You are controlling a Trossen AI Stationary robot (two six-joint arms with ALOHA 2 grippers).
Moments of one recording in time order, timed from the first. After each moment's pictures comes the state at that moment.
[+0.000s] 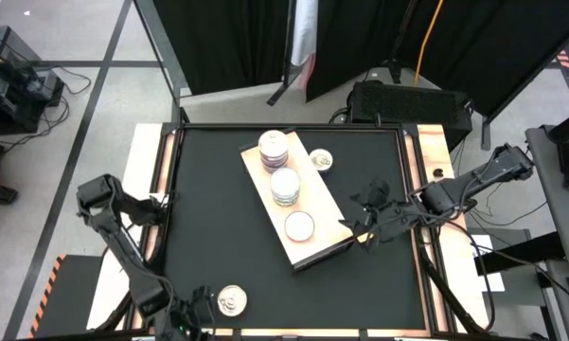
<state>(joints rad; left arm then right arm) -1.03 1.68 1.10 -0.30 -0.31 -1.11 0.45 1.09 1.00 -0.71 0.58 0.74</state>
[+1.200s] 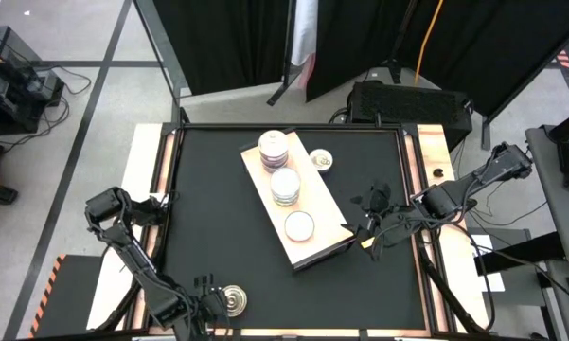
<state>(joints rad) -0.98 1.82 1.22 -0.68 -0.30 -1.10 0.50 1.09 1.00 -0.73 0.60 0.72</state>
